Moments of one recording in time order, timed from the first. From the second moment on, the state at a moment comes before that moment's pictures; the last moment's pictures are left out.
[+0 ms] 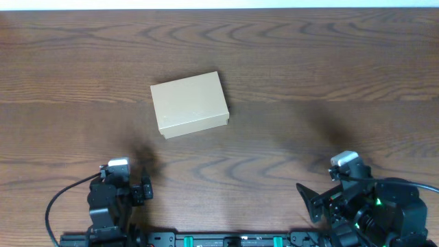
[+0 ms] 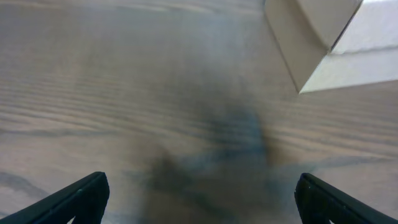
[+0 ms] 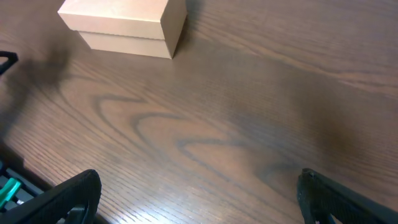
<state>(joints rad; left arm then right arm) 0.11 0.01 0.17 -0.79 0.00 0.04 0.27 0.43 0.88 -1.17 -0.21 -0.04</state>
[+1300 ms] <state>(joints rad) 0.11 0.01 0.17 -0.79 0.00 0.04 0.20 0.22 0.57 -0.88 -0.06 -0.04</state>
